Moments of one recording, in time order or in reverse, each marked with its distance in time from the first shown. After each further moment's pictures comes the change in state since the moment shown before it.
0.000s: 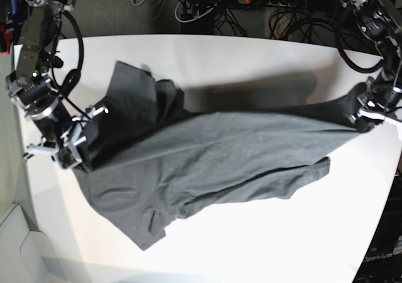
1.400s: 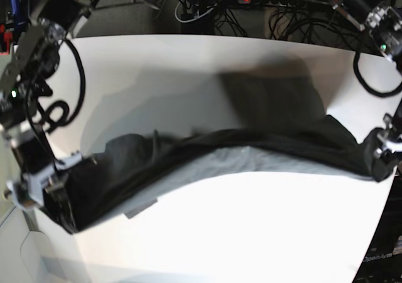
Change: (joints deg) left arm -10.3 -4.1 -0.7 2.2 -13.1 0.2 0.5; right arm 12.3 -4.5 6.3 1.0 15.7 -0.1 2.7
